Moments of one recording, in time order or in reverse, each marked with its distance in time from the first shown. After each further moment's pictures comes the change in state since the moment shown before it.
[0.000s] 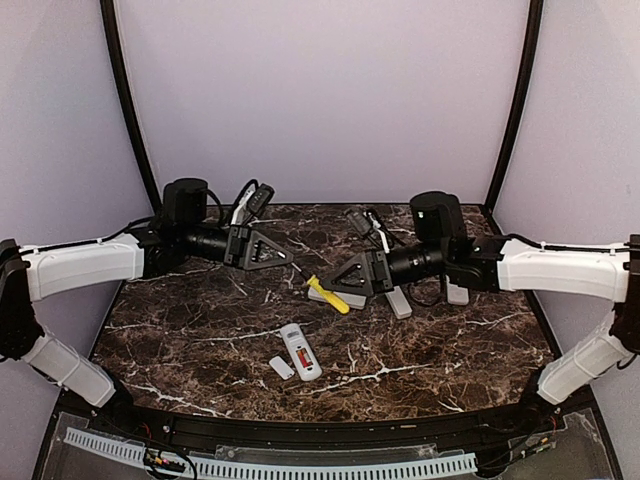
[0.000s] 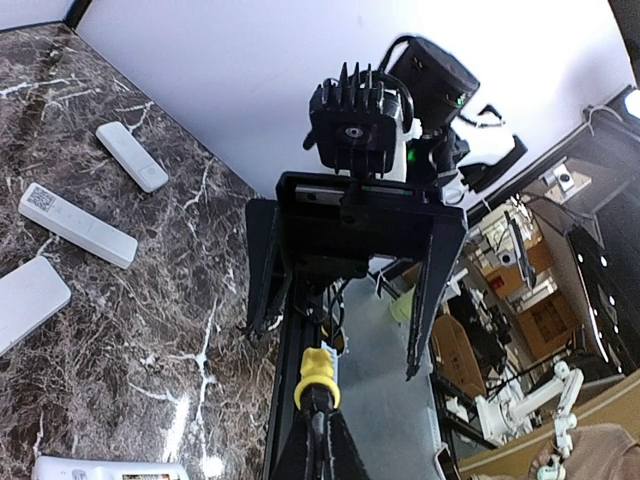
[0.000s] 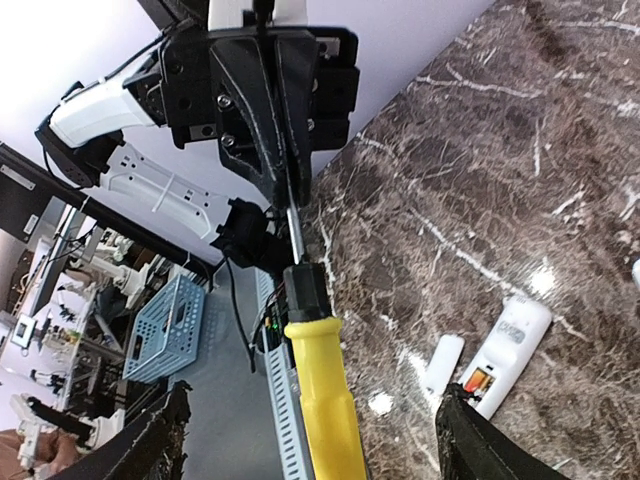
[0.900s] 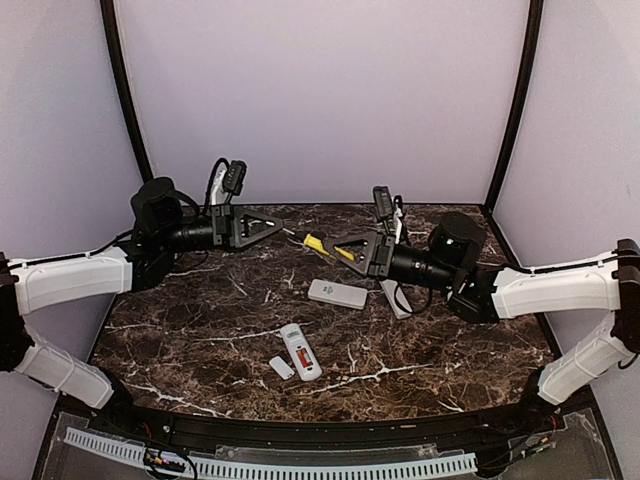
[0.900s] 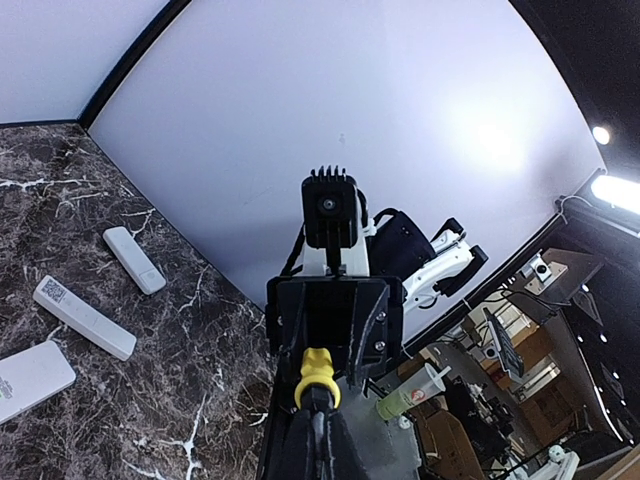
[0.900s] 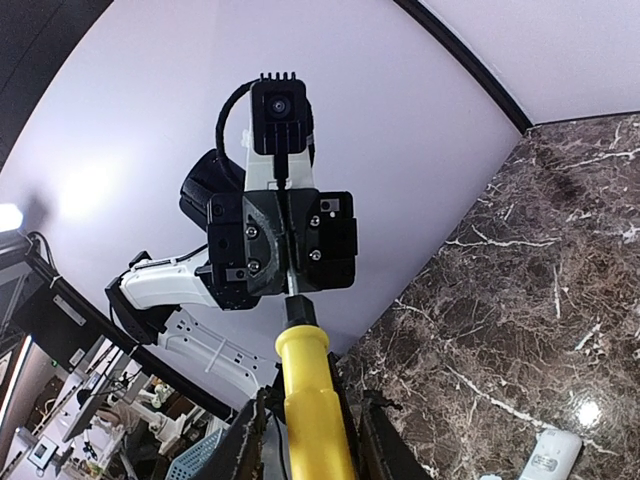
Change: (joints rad) left arm 0.010 -0.104 -0.137 0.442 -0.191 -0.348; right arm 0.069 -0.029 -0.245 0.764 0.343 0.372
